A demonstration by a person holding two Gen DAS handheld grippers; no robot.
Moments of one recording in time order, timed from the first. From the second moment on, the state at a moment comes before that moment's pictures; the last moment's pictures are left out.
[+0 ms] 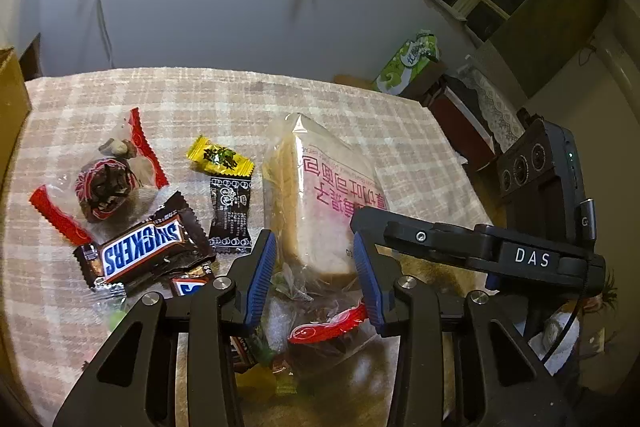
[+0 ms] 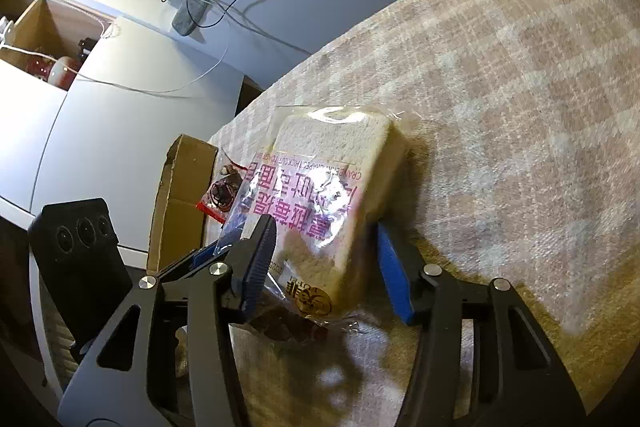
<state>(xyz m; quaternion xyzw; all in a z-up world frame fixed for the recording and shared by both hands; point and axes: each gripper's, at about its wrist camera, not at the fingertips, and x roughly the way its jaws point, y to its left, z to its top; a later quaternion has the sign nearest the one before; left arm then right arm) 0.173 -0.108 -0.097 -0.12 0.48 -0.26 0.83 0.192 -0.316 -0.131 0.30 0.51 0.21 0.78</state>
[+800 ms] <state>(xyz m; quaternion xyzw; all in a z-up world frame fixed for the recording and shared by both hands) 0.121 -0.024 -0.043 -0.14 0.39 -0.23 0.88 0.171 -0.235 -0.056 0.20 0.47 0.27 0.82</state>
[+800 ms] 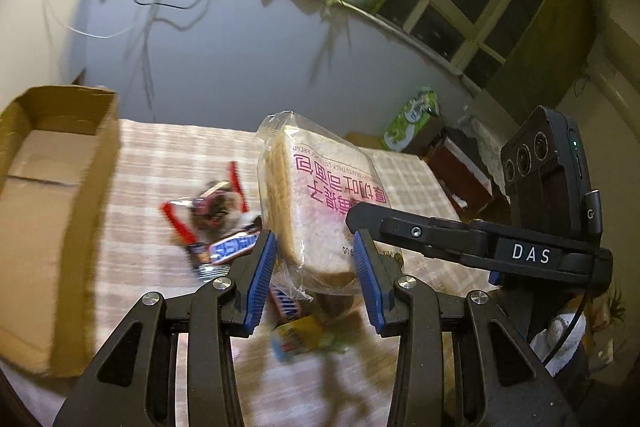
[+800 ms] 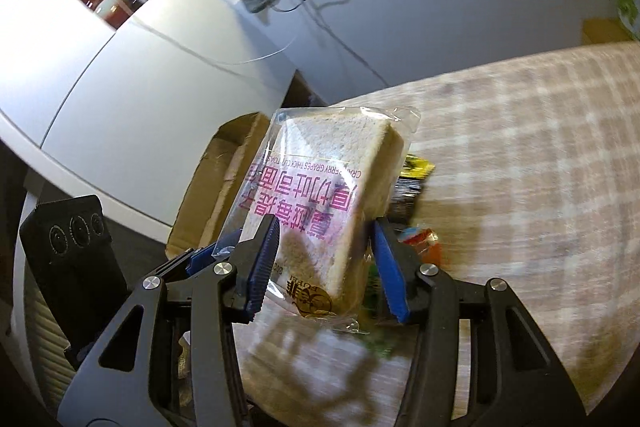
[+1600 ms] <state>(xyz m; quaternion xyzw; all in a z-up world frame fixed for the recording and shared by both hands) 0.075 0.121 -0.043 -0.22 0.35 -0.09 0.91 0.176 -0.051 -0.045 0.09 0.48 0.38 0.79</state>
